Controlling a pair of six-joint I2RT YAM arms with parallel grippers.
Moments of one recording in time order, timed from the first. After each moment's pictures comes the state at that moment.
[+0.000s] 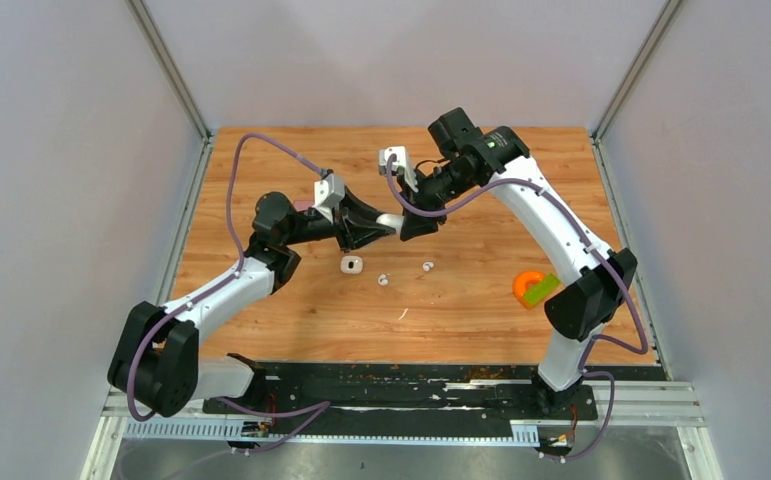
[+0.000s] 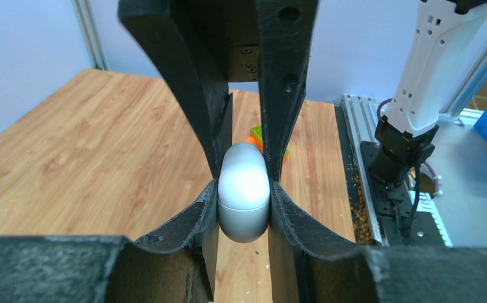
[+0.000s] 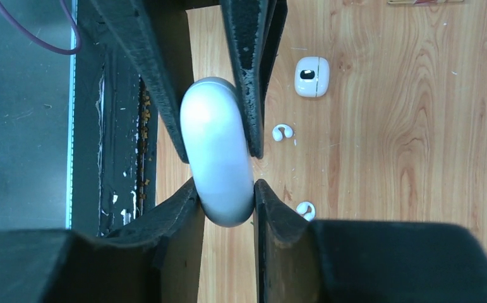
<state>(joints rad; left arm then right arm) -0.47 1.28 0.73 0.80 0.97 -0.26 0.59 1.79 1.97 -1.28 -0.79 -0.75</state>
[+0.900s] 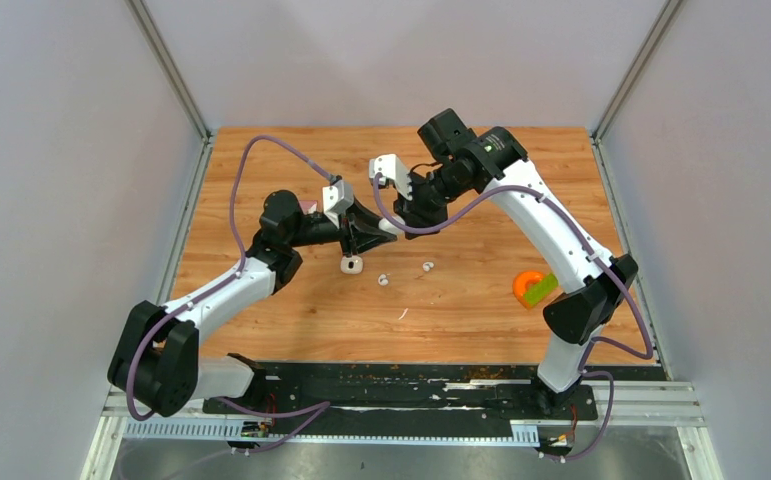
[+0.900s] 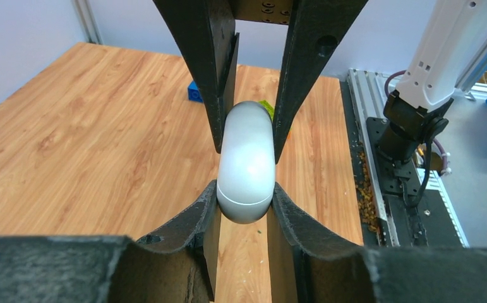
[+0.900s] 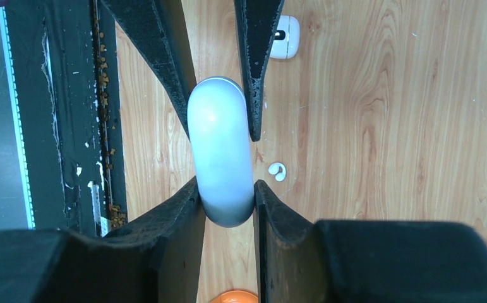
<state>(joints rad) -0.47 1.29 0.73 0.65 0.96 -0.14 0.66 1.78 2.05 -1.35 -0.55 -0.78</state>
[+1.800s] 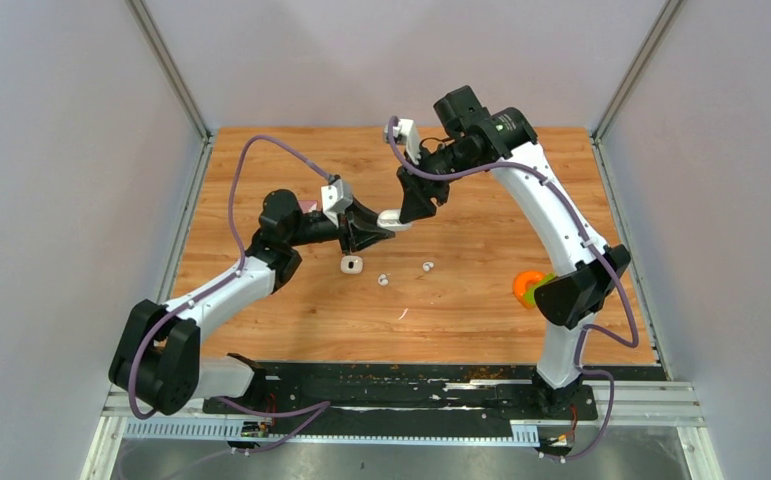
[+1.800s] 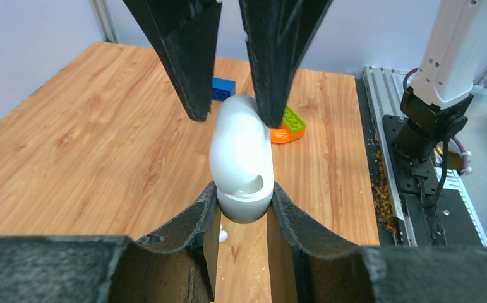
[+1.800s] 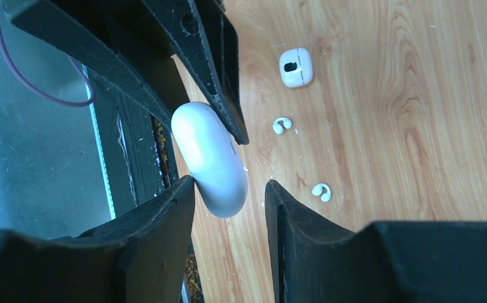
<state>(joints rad) -0.47 1.29 0.73 0.65 0.95 -0.11 0.55 1.88 2.19 -1.36 -0.72 -0.49</state>
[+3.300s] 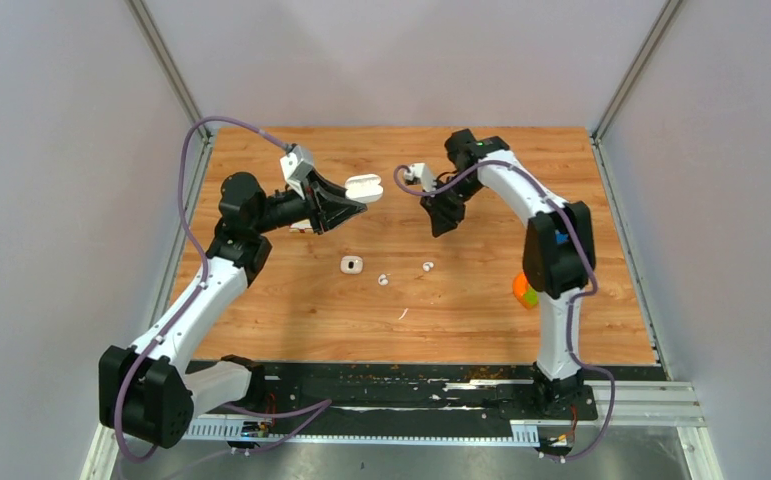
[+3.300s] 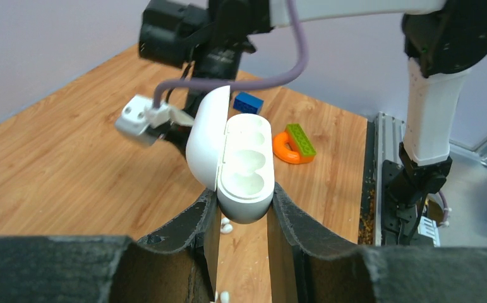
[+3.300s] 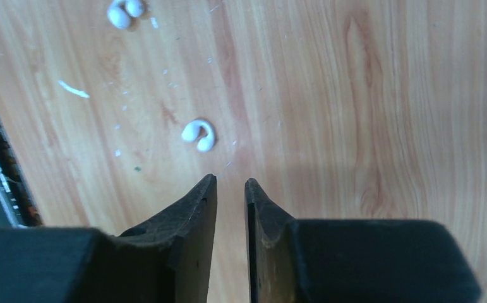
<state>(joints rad) -0.29 1.14 0.86 0.40 0.93 -0.29 0.36 2.04 1.79 -1.12 -0.61 -0.87</state>
